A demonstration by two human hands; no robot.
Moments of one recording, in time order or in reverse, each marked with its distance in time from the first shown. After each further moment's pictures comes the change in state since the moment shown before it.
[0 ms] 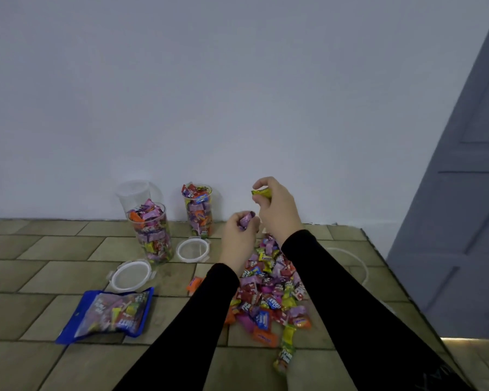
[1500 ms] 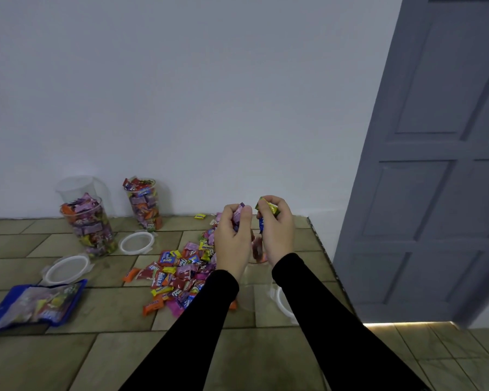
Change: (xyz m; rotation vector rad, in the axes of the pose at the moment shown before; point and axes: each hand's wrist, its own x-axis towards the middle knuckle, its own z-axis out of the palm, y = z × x) left_hand -0.086 0.002 0.150 0.053 0.081 0.292; right_hand -0.073 0.073 -0.124 0.600 0.354 0.251
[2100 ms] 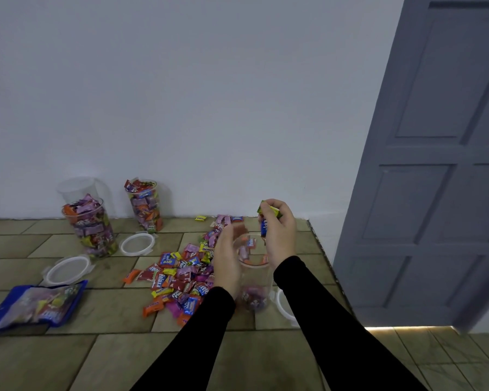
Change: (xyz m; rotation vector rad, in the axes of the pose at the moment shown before) left_hand -0.004 -0.048 -0.010 -0.278 -0.038 -0.297; right_hand -0.003 -0.003 -0.004 0.044 -0.025 0.032
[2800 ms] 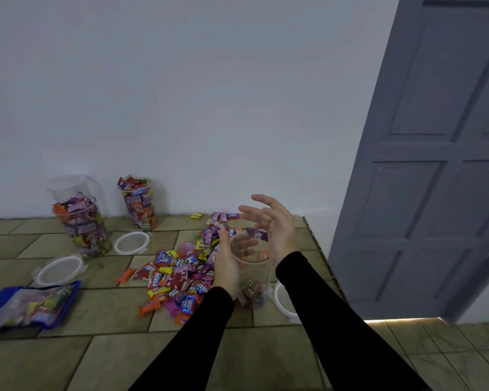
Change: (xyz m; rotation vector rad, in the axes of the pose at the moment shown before) left_hand 0.006 -0.019 -0.004 -0.170 -0.062 -0.257; right_hand -0.003 -0.008 -0.008 0.101 -0.282 0.002
